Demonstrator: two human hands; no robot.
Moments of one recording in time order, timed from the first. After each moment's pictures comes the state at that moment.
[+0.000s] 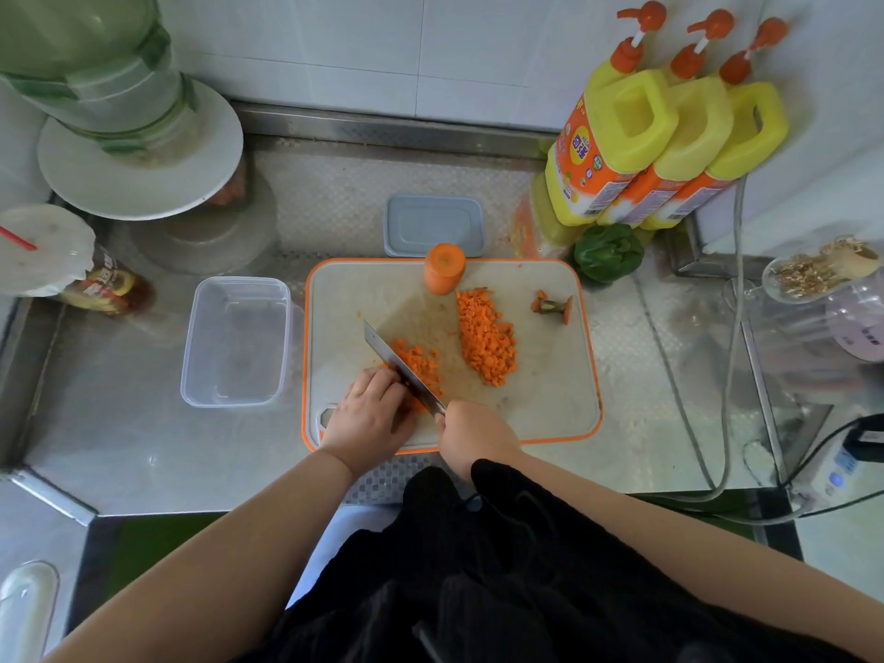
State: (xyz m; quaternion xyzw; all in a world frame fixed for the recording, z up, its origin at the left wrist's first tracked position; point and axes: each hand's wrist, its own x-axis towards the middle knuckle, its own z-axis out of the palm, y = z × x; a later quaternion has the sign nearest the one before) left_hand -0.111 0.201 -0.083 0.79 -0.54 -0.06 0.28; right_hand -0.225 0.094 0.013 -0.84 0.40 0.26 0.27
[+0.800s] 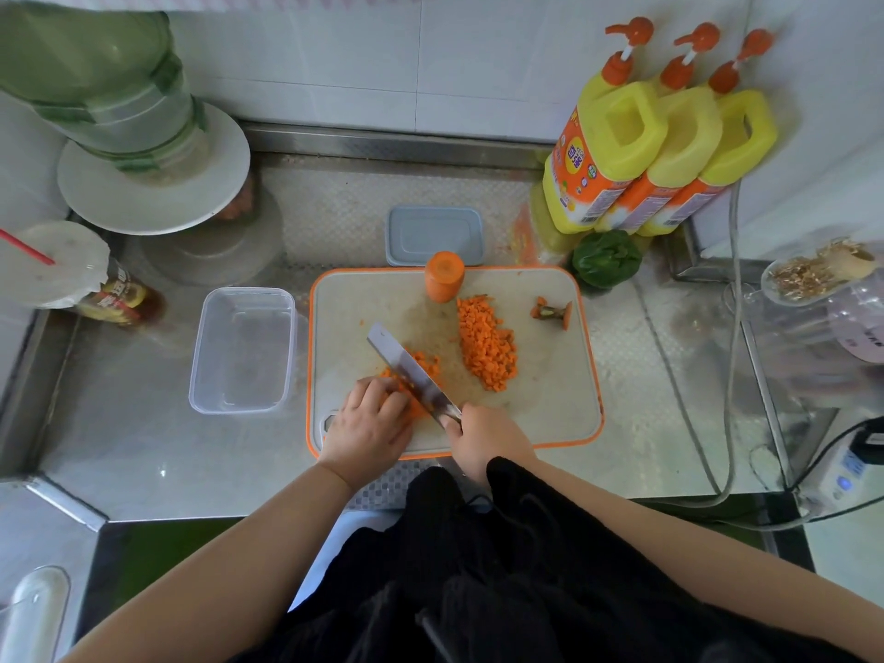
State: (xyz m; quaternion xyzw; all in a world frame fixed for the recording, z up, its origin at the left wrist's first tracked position) left_hand -0.115 0.209 -0.075 0.79 -0.55 0.03 0.25; right_hand -0.235 0.086 0.031 -0.83 0.40 0.24 0.29
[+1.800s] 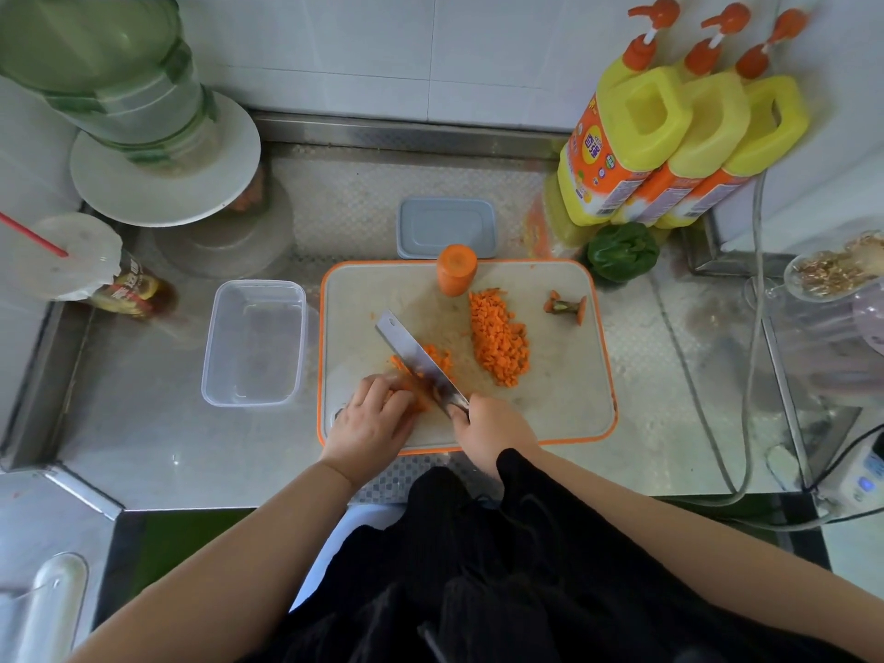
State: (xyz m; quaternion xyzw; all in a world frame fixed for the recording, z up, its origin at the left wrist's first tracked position) left_hand -0.109 0.221 -0.085 0.79 -0.54 -0.03 0.27; right_hand -0.229 0.084 0.018 -0.82 0.41 0.23 0.32
